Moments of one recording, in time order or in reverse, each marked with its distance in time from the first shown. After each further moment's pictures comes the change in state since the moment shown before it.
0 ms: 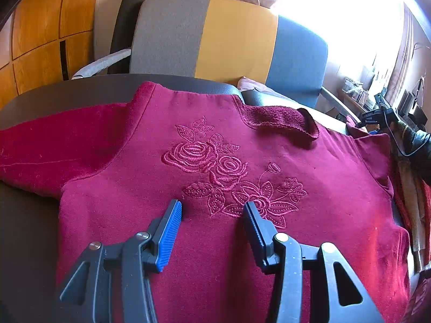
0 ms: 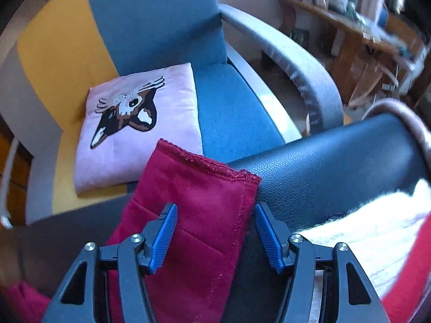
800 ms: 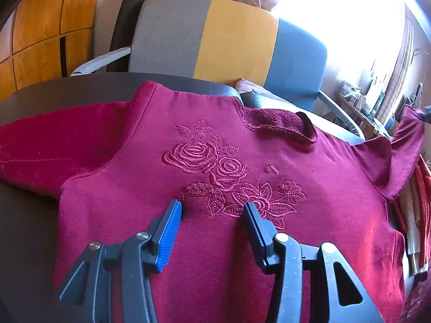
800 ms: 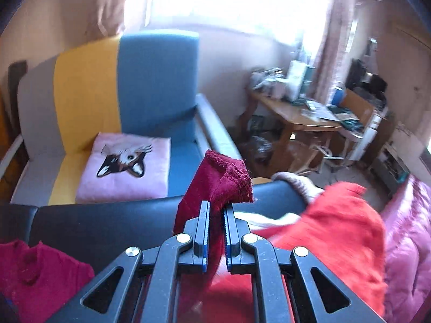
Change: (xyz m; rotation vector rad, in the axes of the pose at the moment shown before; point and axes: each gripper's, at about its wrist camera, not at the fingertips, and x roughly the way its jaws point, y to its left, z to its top) left arm -0.002 0.004 0.001 -0.028 -0.002 -0.030; right arm -0.272 -0.036 -0.084 -0.065 -0.389 -0.197
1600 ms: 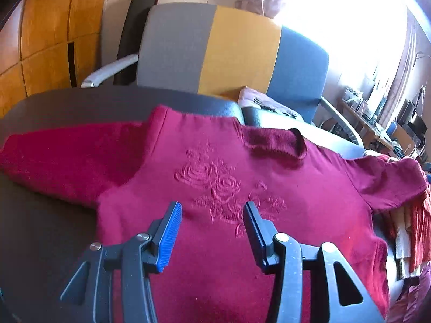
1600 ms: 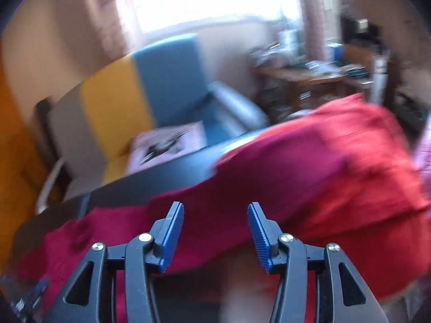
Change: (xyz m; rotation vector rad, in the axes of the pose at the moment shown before) left arm -0.049 -0.006 0.021 0.004 -0.018 0.044; right arm -0.065 0.053 -0.144 0.184 0.054 0.322
